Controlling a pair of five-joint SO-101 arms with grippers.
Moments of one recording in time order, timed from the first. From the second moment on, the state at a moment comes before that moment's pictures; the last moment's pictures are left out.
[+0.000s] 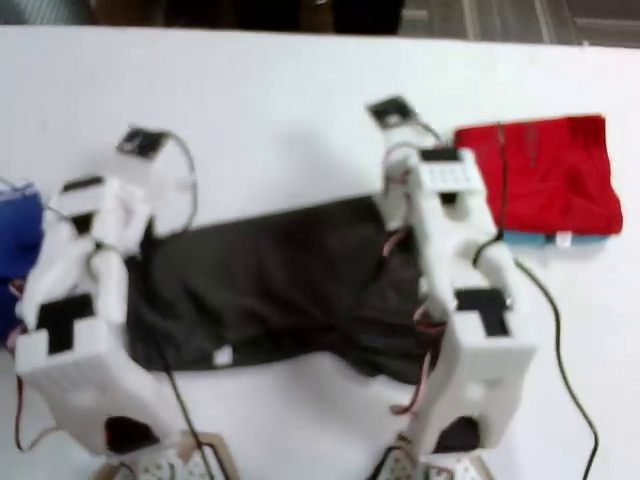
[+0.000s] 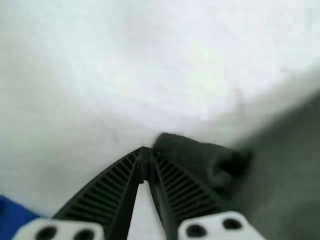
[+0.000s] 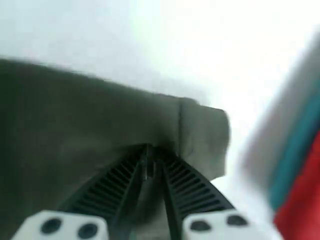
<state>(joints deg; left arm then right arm) -24.9 18.1 15.3 53.5 -29.7 -5.5 24.0 -0.7 61.0 21.6</state>
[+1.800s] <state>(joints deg) -20.8 28.7 -5.1 73.3 -28.4 -3.9 40.2 -27.7 70.5 21.6</state>
